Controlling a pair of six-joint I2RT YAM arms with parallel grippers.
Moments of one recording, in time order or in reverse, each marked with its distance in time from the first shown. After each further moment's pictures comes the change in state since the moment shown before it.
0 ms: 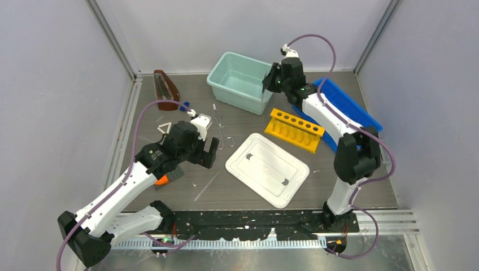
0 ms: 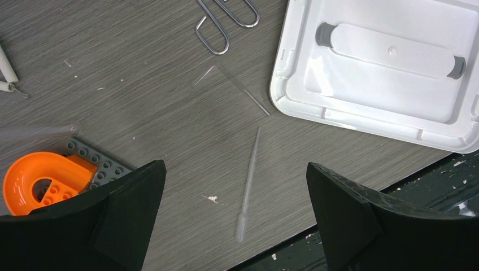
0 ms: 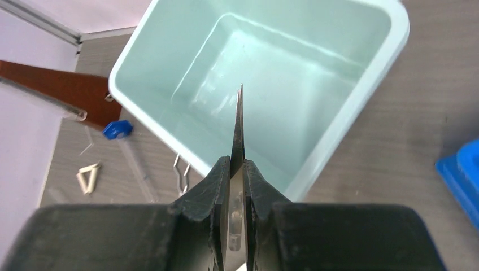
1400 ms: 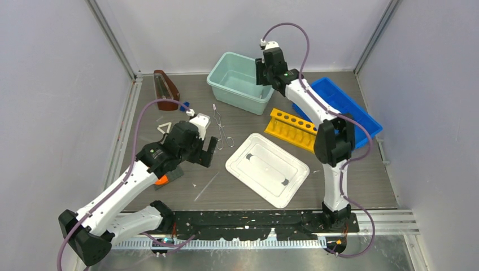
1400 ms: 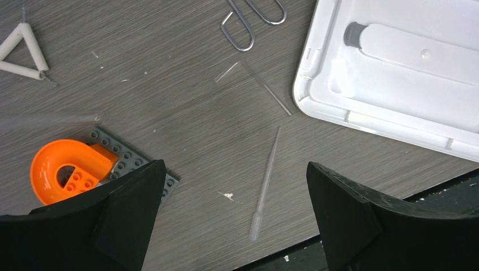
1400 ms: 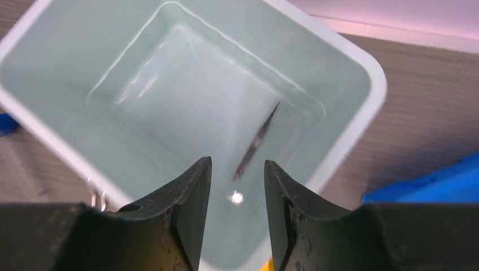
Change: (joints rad) left arm 0.000 0.009 0.003 -0.014 -0.064 0.005; right arm 0.066 0.401 0.521 -0.245 0.182 -0.343
